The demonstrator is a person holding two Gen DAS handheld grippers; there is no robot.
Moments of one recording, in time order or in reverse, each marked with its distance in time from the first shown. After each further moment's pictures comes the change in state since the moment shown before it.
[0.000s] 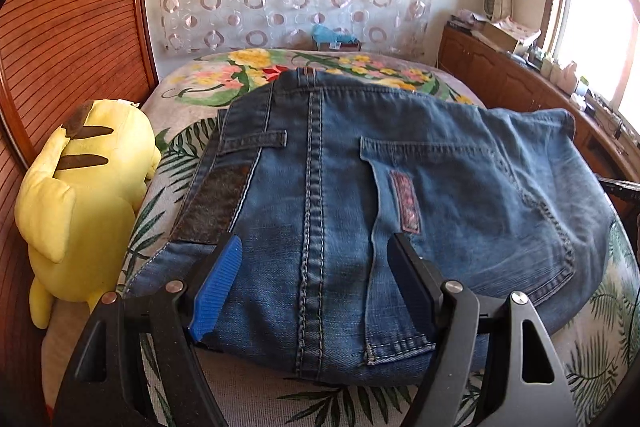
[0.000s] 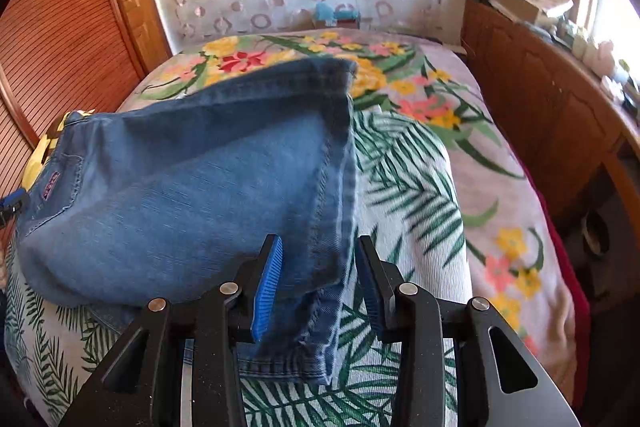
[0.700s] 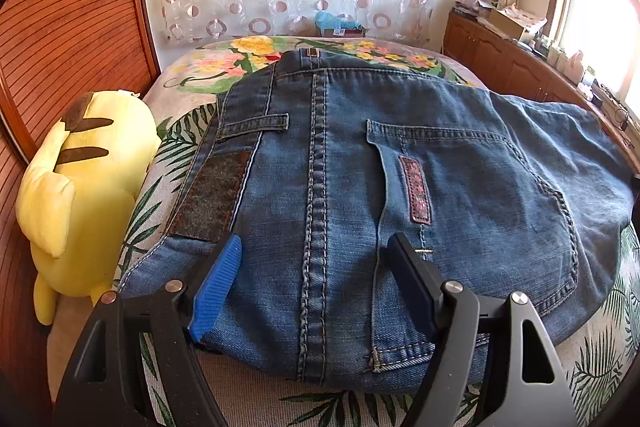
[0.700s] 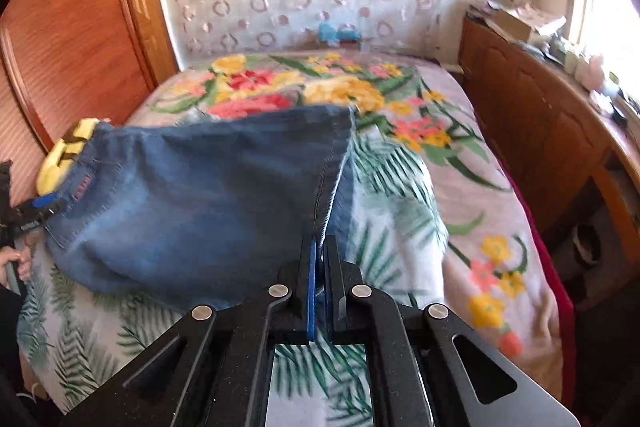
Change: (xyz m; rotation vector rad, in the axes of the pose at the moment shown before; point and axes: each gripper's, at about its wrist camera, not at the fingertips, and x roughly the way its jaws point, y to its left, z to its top) left arm 0.008 -0.002 0.004 0.003 0.045 0.017; right arm -0.059 0.002 -0.031 -0.016 -0.049 -0.017
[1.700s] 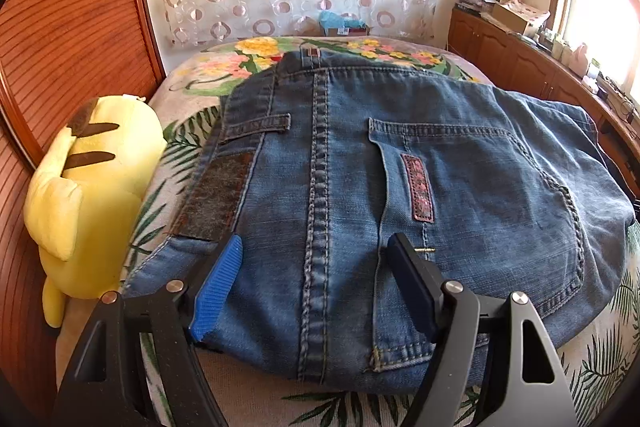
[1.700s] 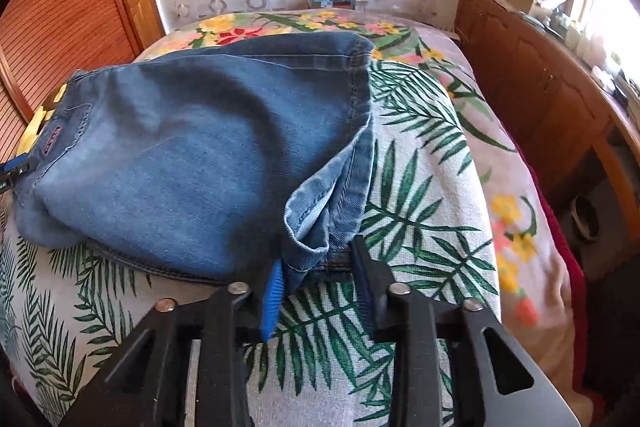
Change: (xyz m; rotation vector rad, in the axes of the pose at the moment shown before) left arm -0.007 -0.002 -0.002 0.017 -0.005 0.035; right arm 0.048 0.033 -0.018 -0.028 0.084 -0.028
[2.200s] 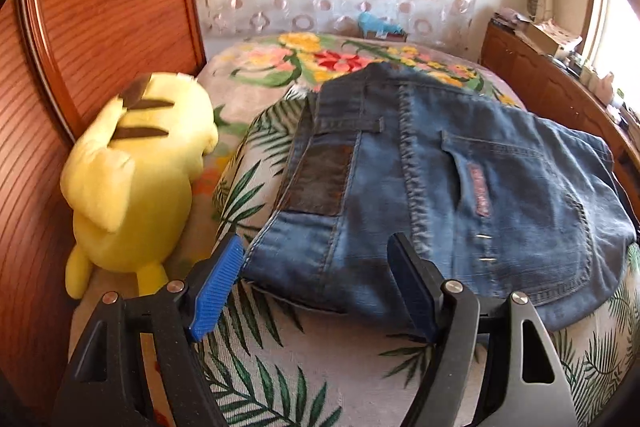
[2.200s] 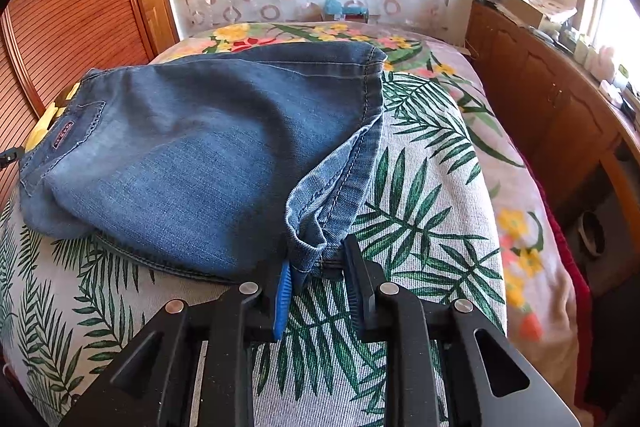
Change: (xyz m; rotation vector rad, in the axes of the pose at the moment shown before) left arm -0.022 0.056 -0.008 -0.115 0.029 0.080; right arm -0.001 -0.008 -0.015 -0.023 -0.044 0.026
